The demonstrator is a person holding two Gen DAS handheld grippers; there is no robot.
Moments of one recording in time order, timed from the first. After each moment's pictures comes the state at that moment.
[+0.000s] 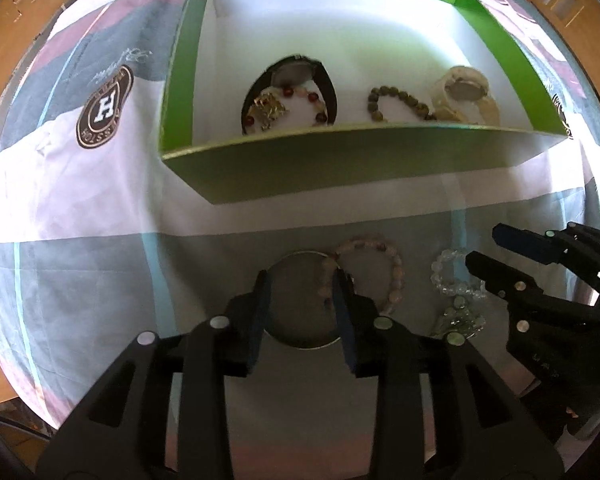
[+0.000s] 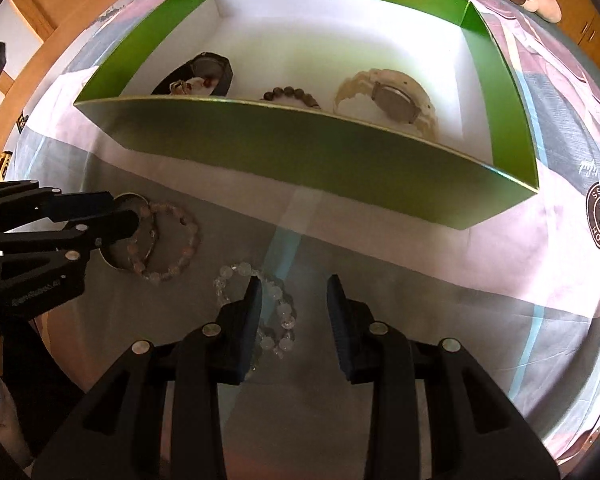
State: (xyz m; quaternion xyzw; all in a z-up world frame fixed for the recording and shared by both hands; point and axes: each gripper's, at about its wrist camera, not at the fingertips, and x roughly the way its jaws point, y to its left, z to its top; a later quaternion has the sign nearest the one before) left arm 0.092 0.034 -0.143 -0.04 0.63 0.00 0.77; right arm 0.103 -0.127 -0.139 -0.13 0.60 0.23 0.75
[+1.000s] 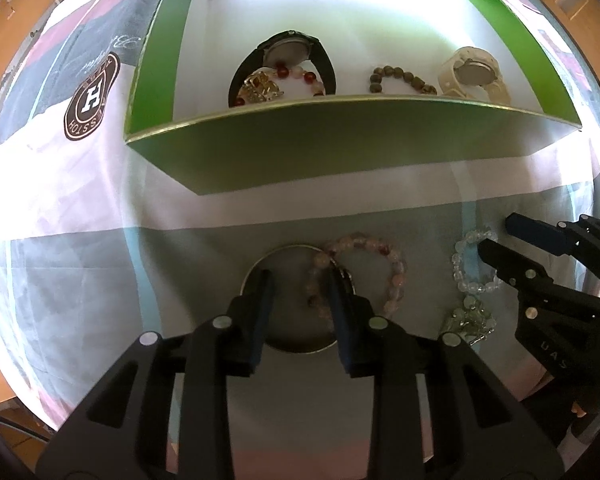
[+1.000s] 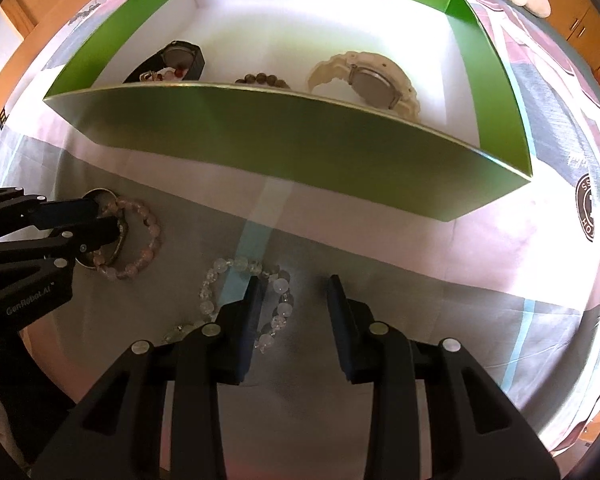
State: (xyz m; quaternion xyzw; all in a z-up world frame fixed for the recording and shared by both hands) left arm 0.098 0.012 -0.157 -0.03 0.65 0.00 0.76; right arm 0.102 -0.124 -0.149 -0.15 0.61 0.20 0.76
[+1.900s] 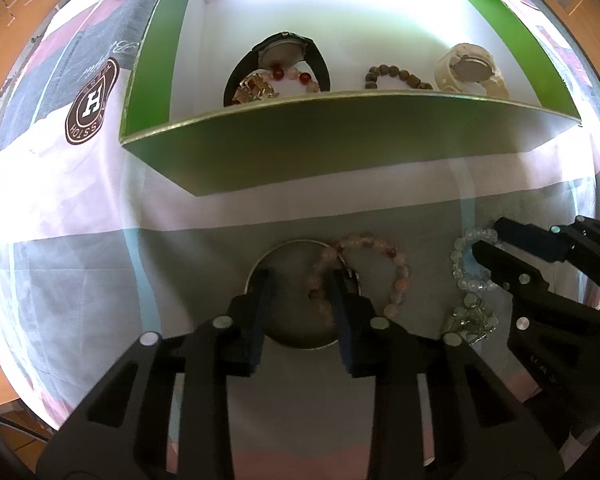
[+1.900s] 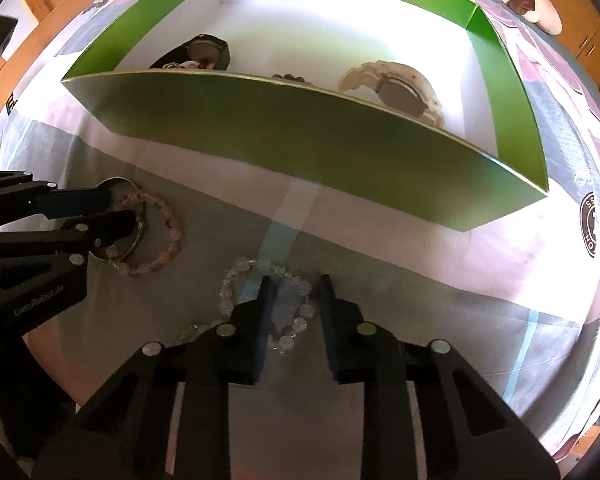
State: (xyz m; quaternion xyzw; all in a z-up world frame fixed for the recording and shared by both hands) left arm 0.092 0.005 -0.158 -0.03 0.64 0.00 0.76; right arm 0.086 -0.117 -0.145 -0.17 0.59 0.22 0.76
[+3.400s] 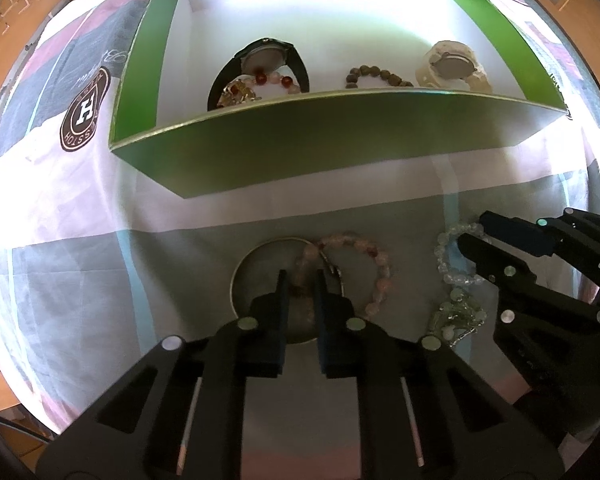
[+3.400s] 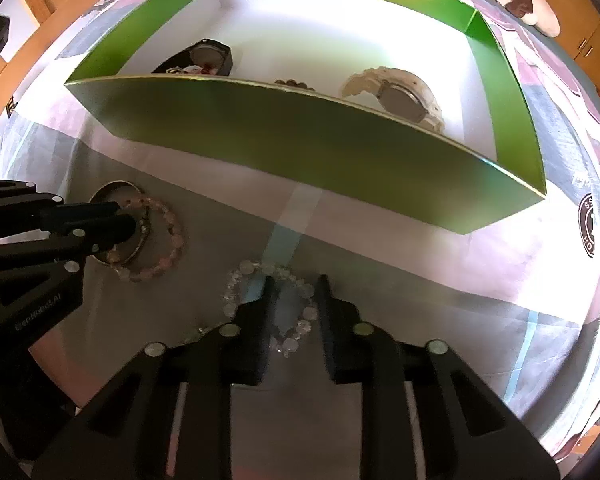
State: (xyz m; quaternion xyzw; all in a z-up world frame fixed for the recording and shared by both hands) left arm 0.090 0.001 -0.150 -0.02 0.64 -0.01 0.77; right arm 0.087 -0.114 -0.135 -0.16 0.59 0.22 0.76
